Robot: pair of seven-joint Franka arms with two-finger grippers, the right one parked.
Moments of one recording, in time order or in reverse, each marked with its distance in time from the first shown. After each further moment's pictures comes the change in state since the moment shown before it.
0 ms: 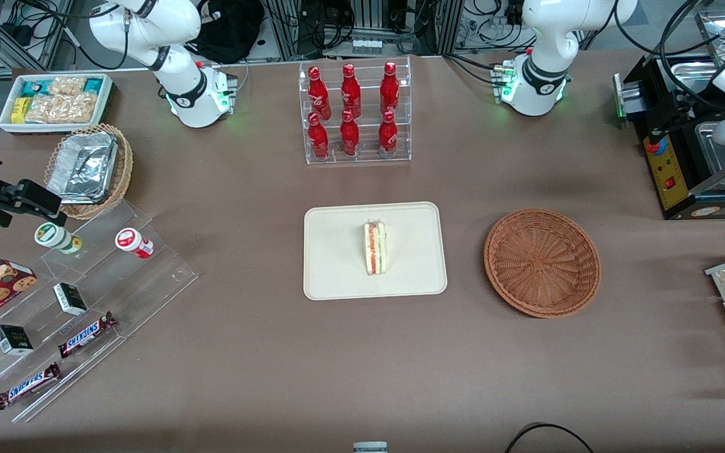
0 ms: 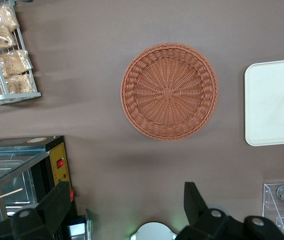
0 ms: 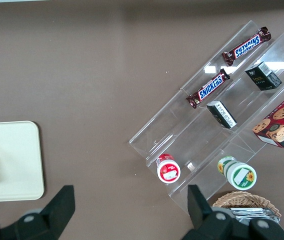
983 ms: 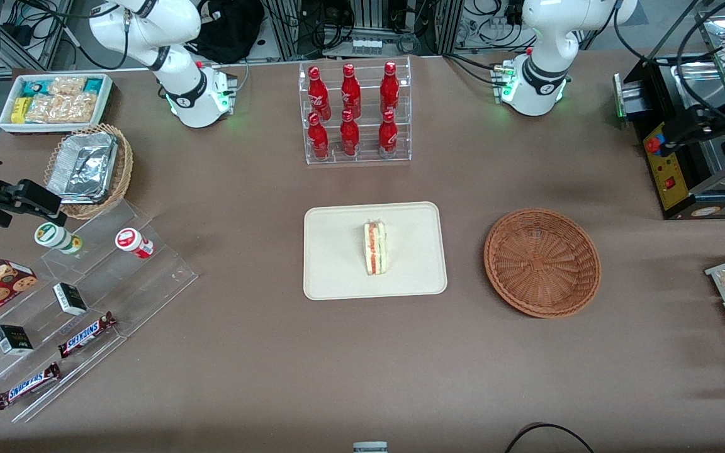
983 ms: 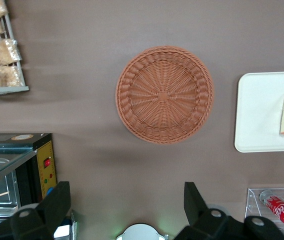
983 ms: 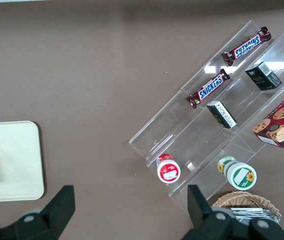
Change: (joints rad) arm 0.006 0.039 0.089 0.023 -0.062 0.002 0.000
